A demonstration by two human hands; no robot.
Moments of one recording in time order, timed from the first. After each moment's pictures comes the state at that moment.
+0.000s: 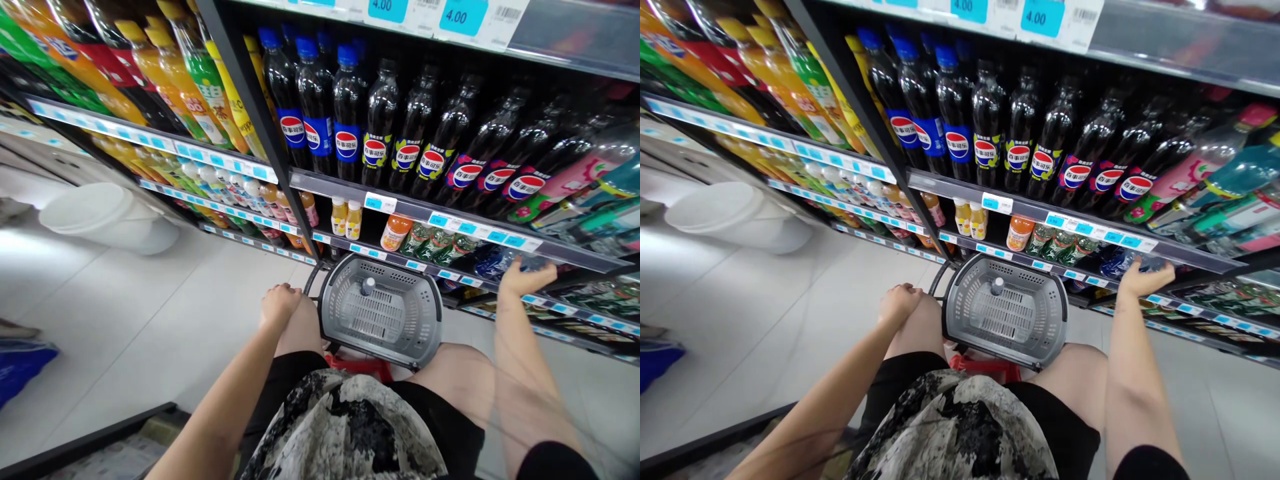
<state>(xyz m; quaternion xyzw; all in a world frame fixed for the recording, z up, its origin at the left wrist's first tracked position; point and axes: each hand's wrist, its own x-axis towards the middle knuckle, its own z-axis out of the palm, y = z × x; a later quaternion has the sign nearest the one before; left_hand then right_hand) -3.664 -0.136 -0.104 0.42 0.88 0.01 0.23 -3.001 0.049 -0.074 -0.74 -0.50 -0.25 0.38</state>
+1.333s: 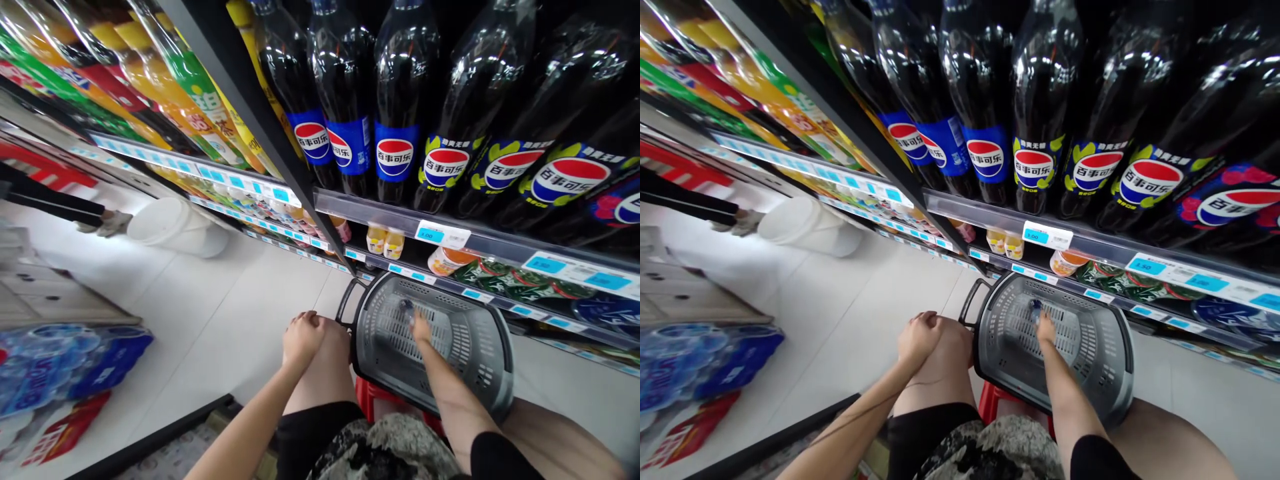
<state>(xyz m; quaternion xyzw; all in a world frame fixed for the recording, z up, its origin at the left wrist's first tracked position) -3.694 -0.133 -0.101 0.39 0.88 -0.01 0.25 -3.351 -0.048 -0.353 -0.71 -0.63 0.27 -0.13</state>
